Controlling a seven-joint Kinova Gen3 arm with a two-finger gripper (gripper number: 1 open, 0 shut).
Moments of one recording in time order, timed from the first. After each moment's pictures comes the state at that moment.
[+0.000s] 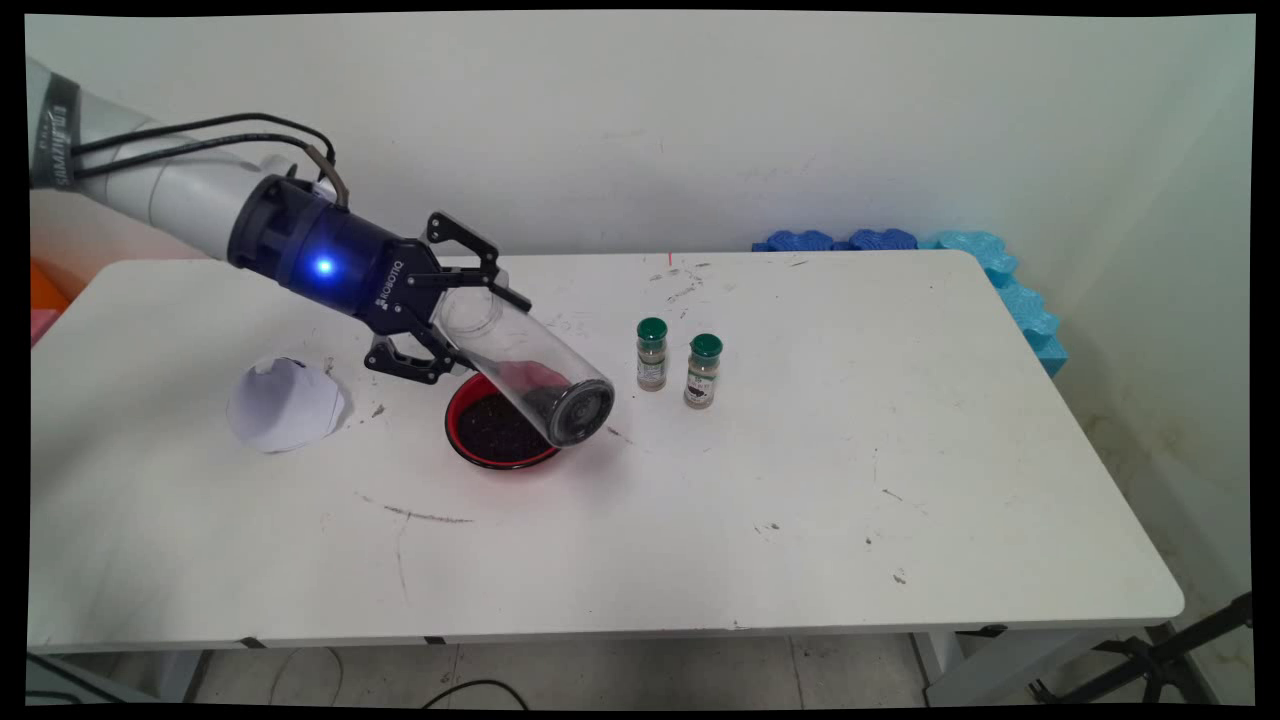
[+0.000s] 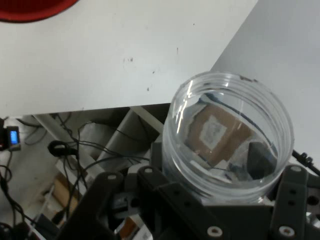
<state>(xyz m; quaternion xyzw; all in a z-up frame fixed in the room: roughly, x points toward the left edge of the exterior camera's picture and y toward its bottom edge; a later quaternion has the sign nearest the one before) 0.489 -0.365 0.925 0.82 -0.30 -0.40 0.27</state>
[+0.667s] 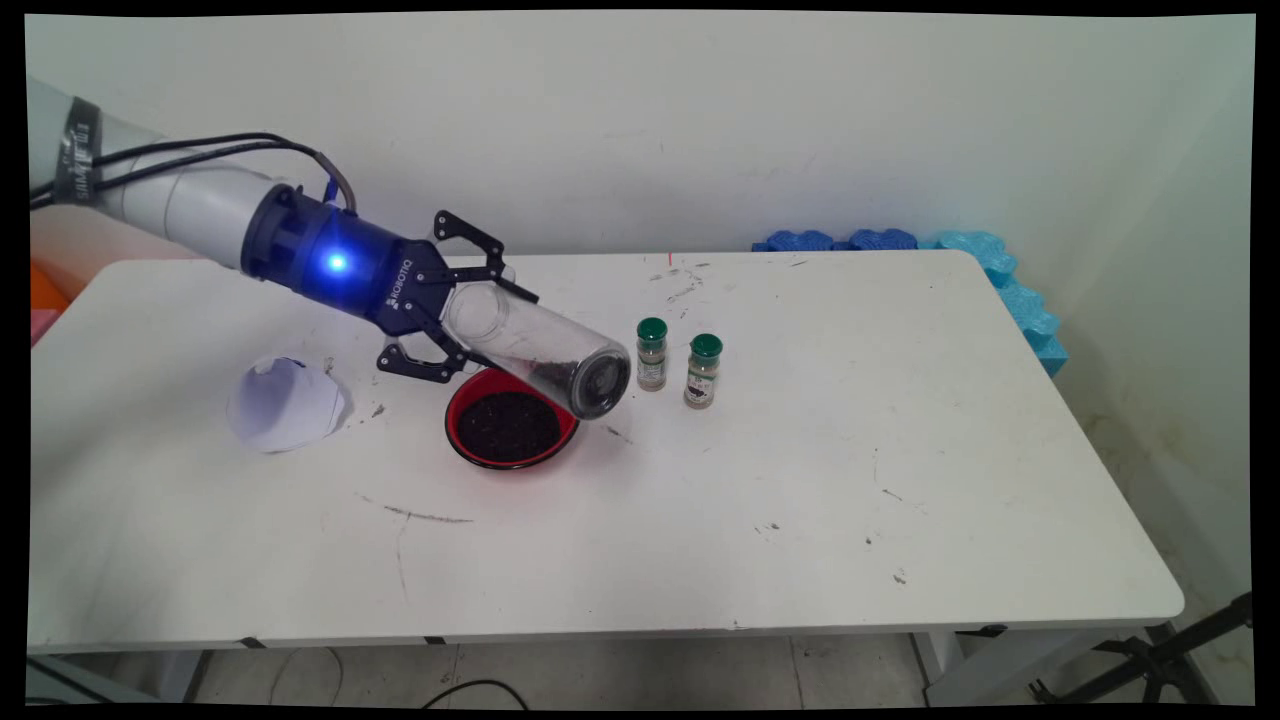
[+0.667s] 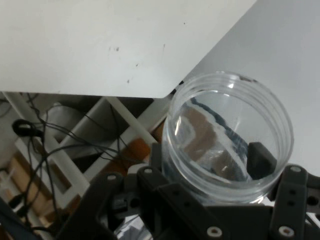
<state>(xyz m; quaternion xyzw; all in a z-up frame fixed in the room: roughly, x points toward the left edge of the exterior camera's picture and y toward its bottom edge) 0.492 -0.370 0.909 0.83 -0.22 -0.44 0.25</state>
